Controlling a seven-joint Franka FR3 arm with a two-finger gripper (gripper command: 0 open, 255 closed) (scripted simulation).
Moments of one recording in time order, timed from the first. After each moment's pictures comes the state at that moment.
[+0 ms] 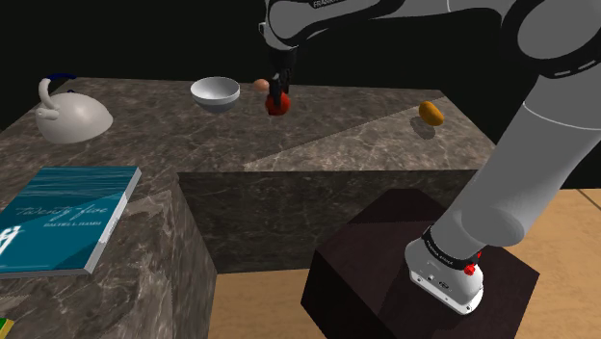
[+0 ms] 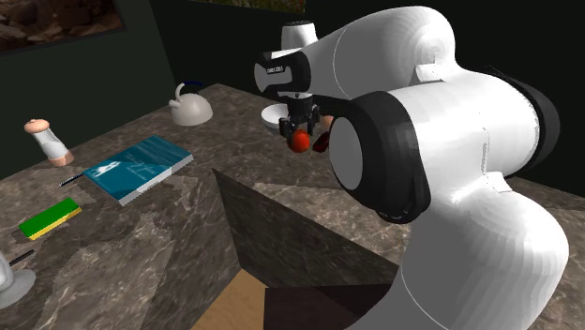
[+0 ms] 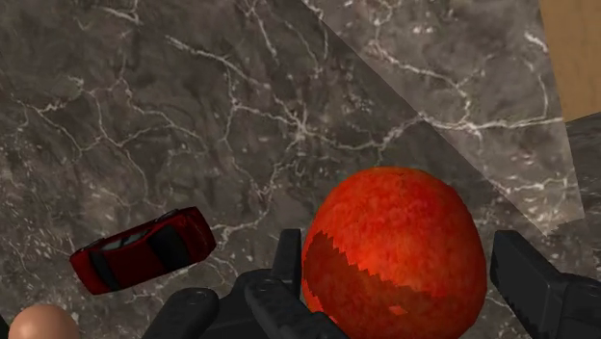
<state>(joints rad) 0.14 0.13 0.10 -1.81 -0.07 1.98 -0.34</state>
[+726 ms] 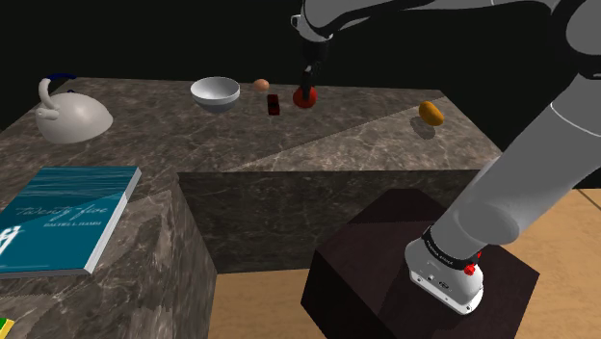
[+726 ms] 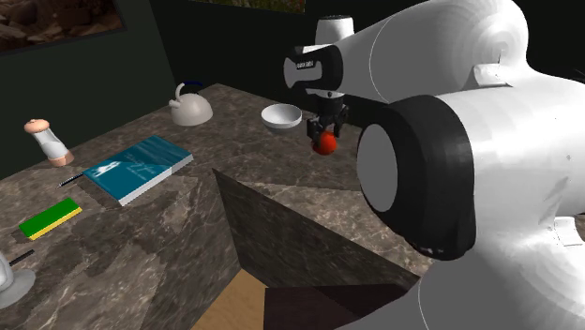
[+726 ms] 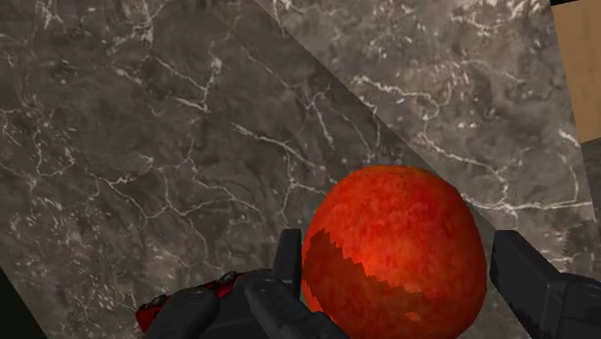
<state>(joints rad) 0.07 -0.04 0.04 -1.97 -0.05 1.98 -0.48</state>
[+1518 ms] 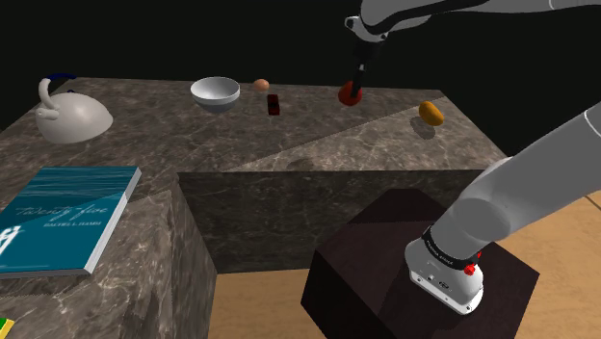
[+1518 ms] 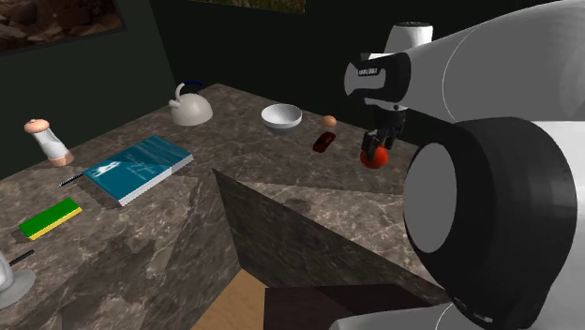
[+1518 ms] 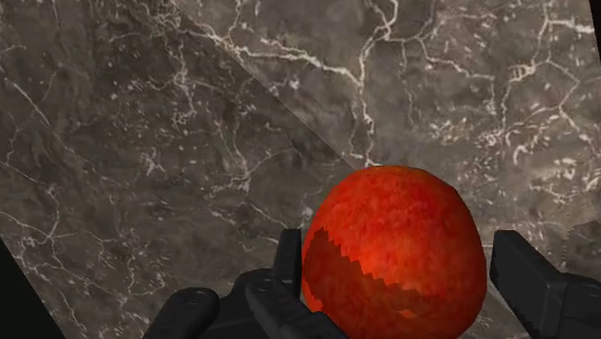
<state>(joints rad) -0.05 -0.24 -0.12 -2.20 -0.07 2.02 -0.74</state>
